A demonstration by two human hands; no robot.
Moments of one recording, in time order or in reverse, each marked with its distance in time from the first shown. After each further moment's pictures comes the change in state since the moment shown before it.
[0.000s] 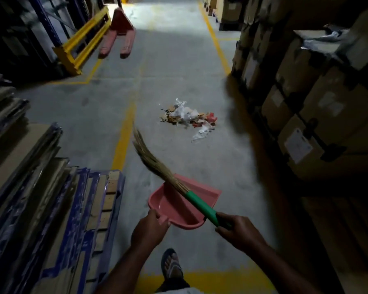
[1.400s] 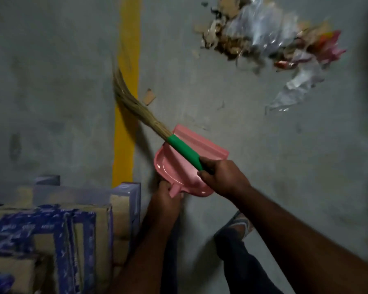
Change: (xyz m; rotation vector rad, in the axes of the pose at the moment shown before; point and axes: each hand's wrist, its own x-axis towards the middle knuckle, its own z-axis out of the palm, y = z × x) left_hand 0.774 -0.063 -0.022 -0.133 -0.121 -0.414; right_hand 0.874 -0.183 0.153 -0.057 -0.422 0.057
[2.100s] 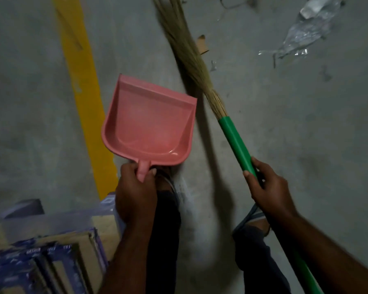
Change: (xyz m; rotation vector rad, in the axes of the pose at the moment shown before) left_hand 0.104 -0.002 0.046 0.112 0.428 0.097; right_hand 0.025 0.182 0.117 0.539 0.436 0.401
